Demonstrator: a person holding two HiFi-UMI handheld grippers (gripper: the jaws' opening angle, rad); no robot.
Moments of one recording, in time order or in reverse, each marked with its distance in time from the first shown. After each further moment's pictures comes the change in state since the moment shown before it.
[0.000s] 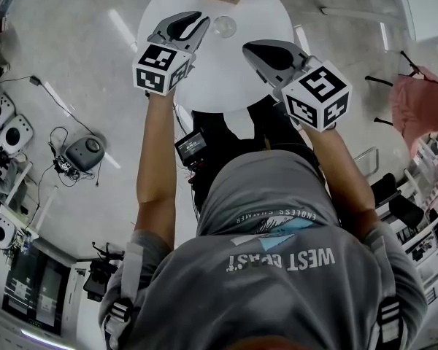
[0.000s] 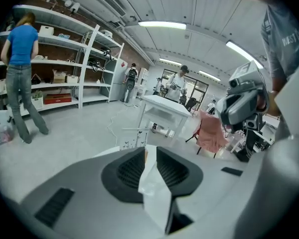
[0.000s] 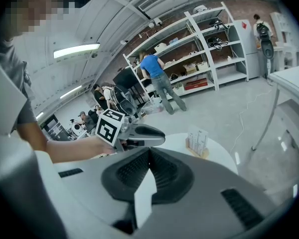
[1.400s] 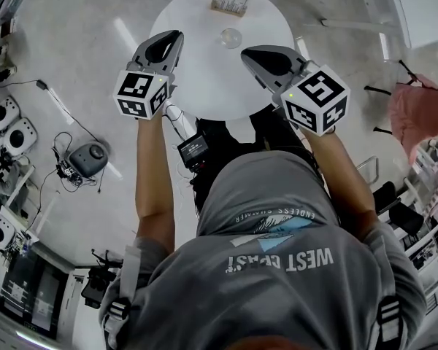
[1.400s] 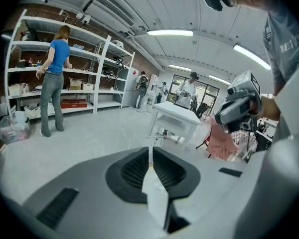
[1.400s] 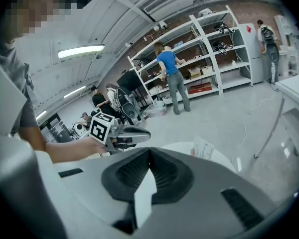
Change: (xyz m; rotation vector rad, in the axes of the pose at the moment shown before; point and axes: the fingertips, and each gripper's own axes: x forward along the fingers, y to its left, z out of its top) left arm -0.075 0.027 0.013 -0.040 -0.071 0.130; right arm -0.005 0.018 0.029 -0.045 -0.029 0.021
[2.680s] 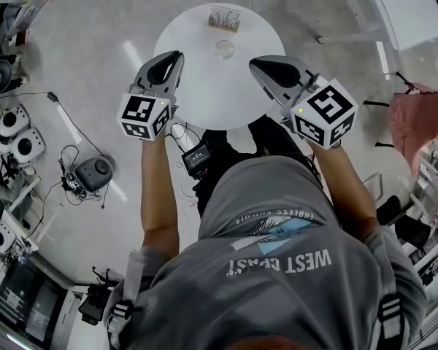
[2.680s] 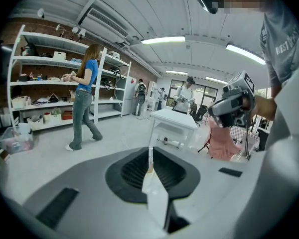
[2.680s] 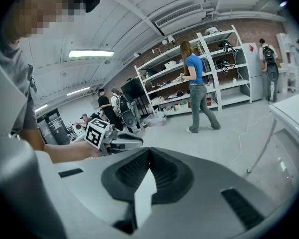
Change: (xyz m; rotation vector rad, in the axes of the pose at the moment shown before) left arm -0.045 -0.037 0.036 0.061 -0.080 0.028; right arm -0.059 0.024 0.032 -0.100 -0.112 -0.039
